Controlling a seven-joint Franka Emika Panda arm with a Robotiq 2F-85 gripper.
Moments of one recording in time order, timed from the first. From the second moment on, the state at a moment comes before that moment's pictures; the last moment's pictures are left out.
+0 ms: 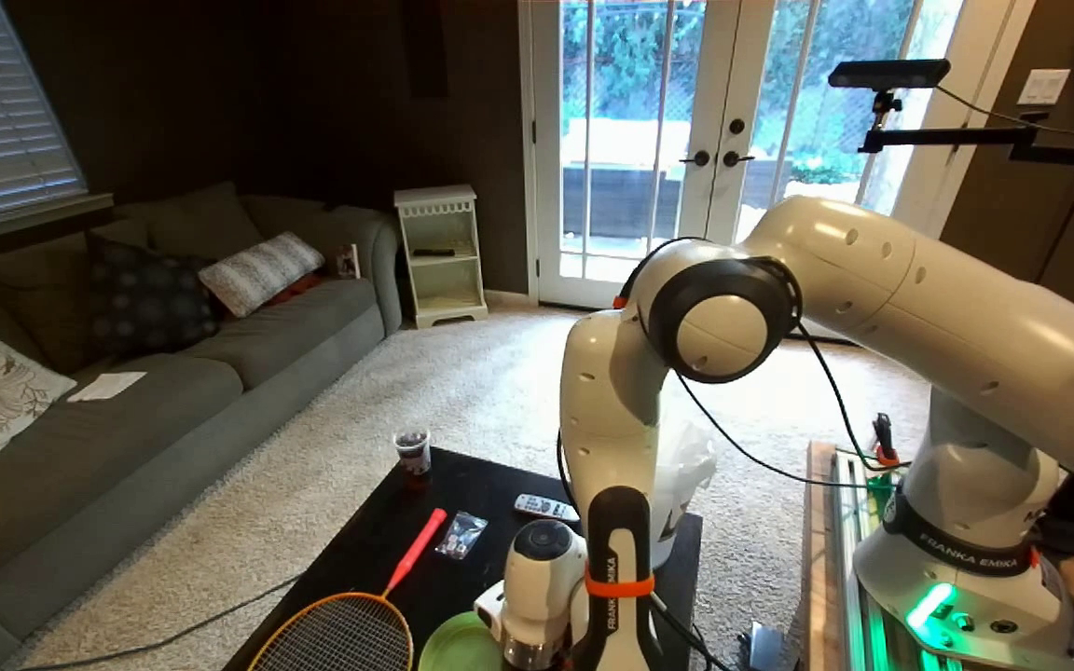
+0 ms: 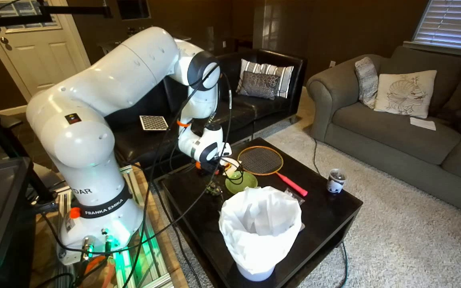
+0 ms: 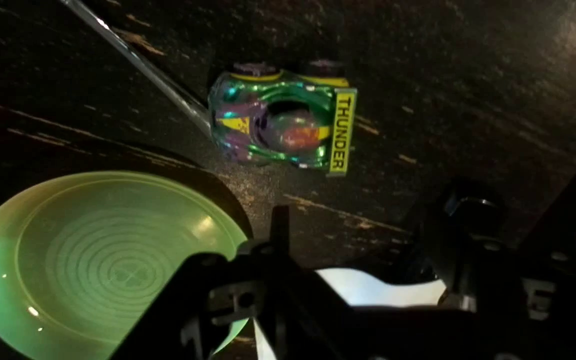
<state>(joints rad) 0.28 1.14 0.16 -2.02 -0.12 3.27 -0.04</state>
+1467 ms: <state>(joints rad) 0.47 0.81 0.07 -2.17 0.17 2.97 0.42</state>
